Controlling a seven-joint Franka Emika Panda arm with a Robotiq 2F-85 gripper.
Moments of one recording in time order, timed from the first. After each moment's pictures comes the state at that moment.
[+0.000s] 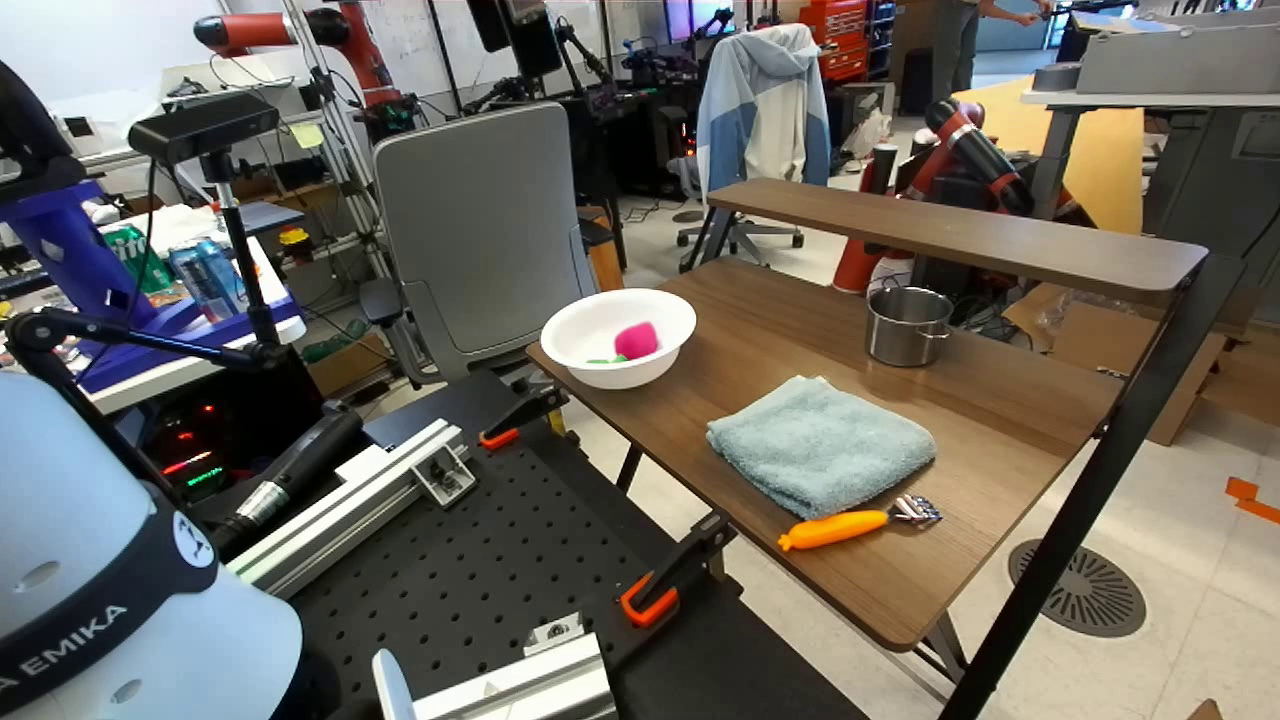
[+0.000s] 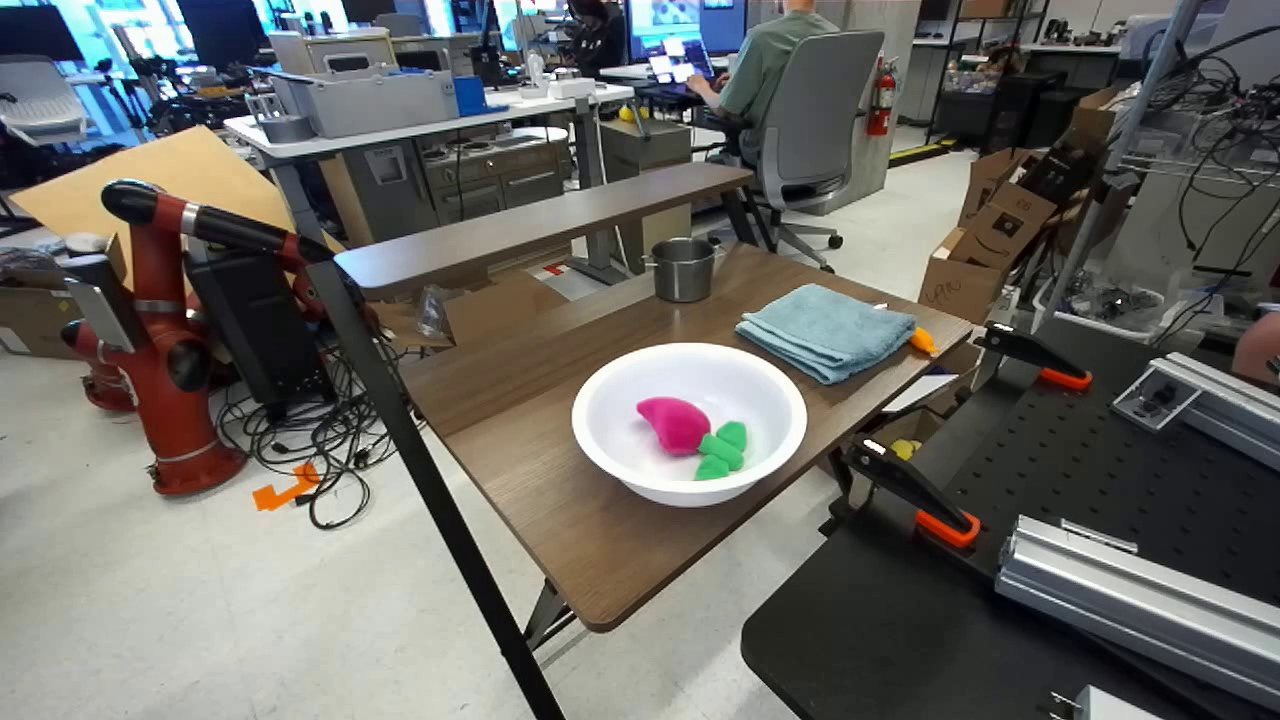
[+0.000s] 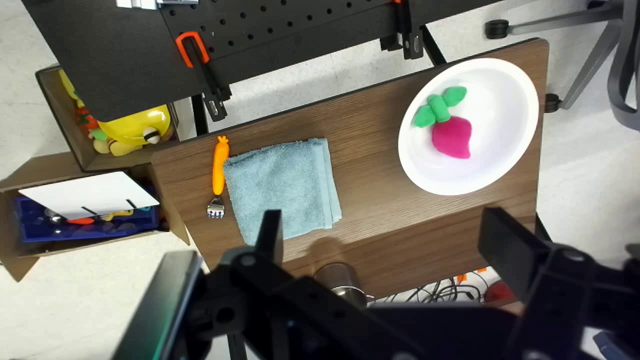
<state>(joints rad) -0.05 -0.92 -0.05 -2.77 0.07 2.04 0.11</state>
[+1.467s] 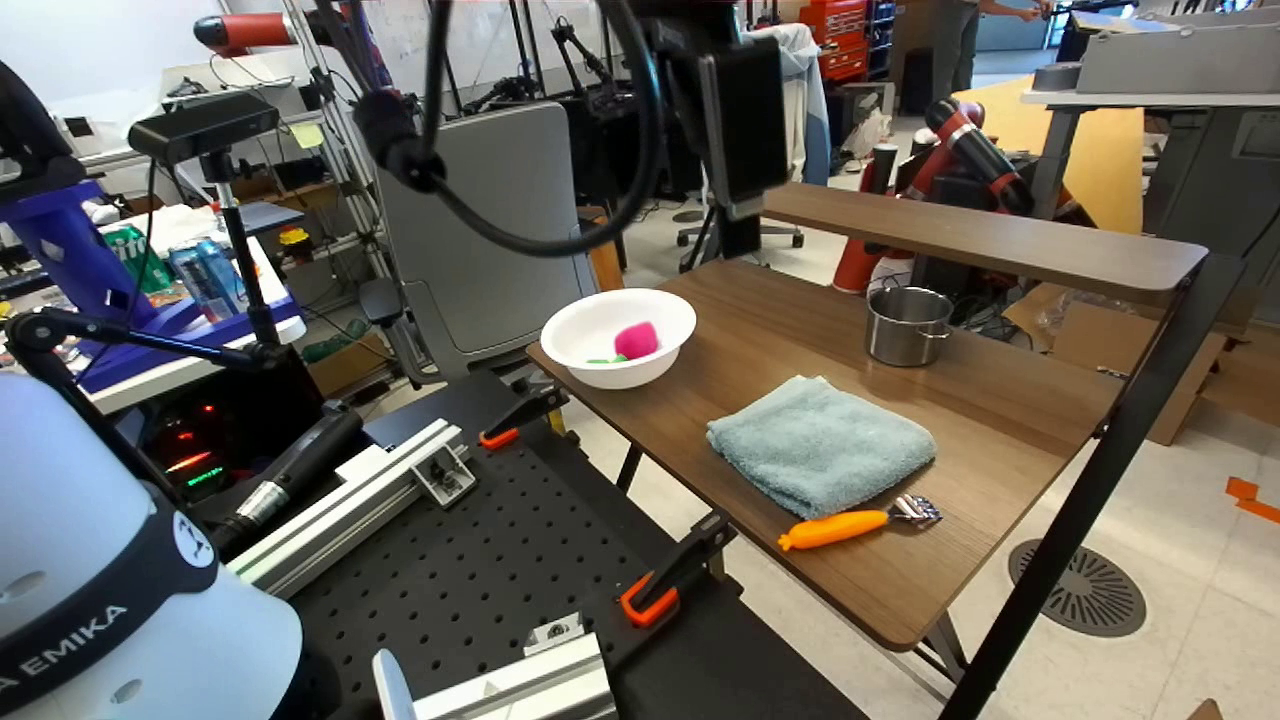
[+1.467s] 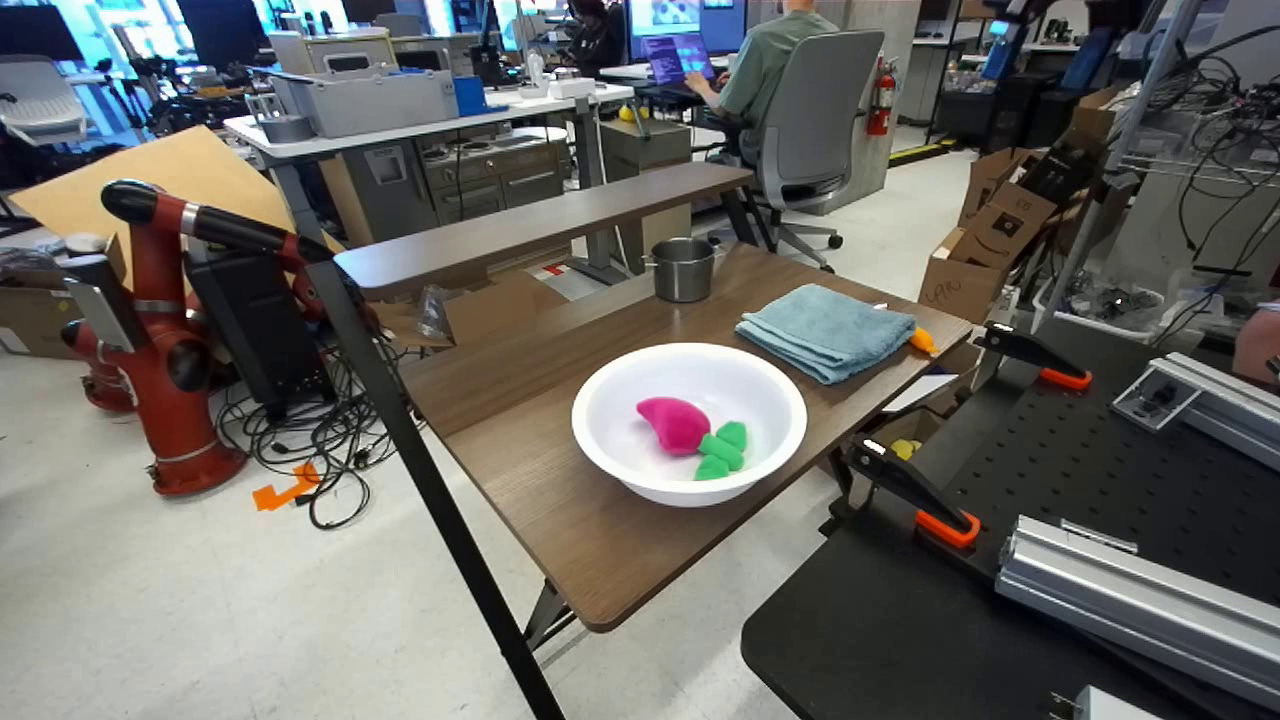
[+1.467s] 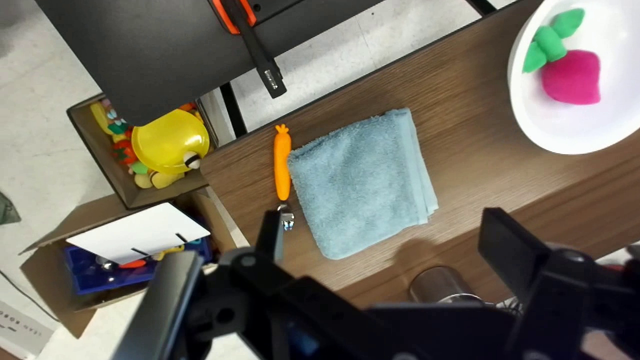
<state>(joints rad) -0.16 -0.45 -0.15 -2.70 0.07 2.36 0.06</state>
